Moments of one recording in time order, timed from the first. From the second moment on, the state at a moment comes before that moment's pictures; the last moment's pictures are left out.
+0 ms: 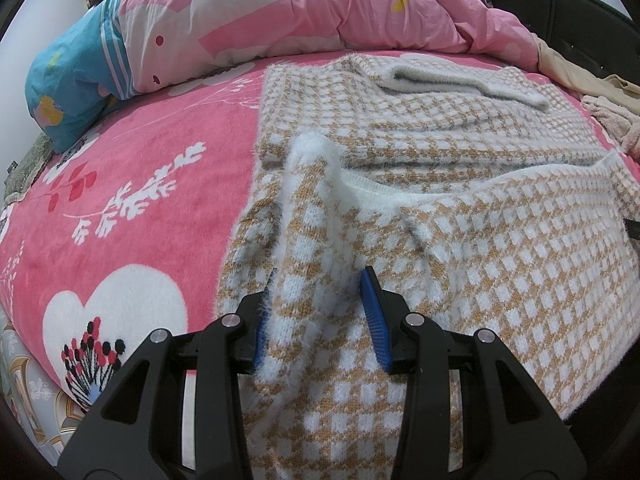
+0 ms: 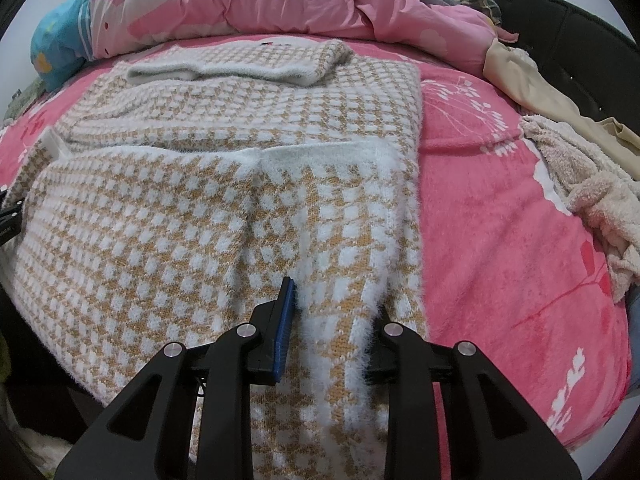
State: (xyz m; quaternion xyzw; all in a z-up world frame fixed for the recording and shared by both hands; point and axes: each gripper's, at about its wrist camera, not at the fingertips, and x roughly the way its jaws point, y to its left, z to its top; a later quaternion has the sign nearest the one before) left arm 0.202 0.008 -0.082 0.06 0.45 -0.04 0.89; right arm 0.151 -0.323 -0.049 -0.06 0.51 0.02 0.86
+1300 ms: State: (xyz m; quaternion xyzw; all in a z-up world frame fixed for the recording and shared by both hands) left arm 0.195 -0.001 -0.076 0.10 0.44 -0.03 0.89; right arm 0.128 -0.341 -0.039 -0.15 0.47 -0.01 0.87
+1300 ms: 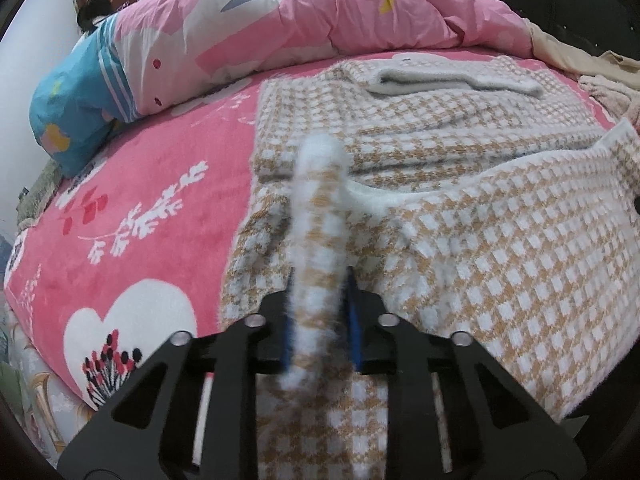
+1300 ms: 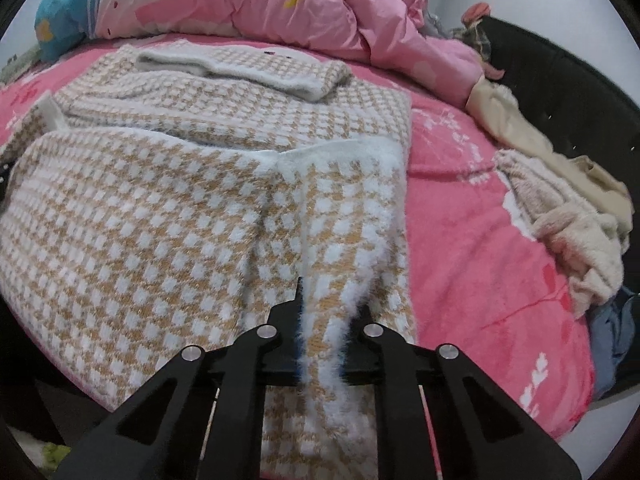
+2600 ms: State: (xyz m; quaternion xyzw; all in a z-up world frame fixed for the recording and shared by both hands) left arm 0.195 0.000 0.086 0.11 0.22 -0.02 0.97; right arm 0.174 -0.515 0.082 -0.20 0.26 -0.07 0.94
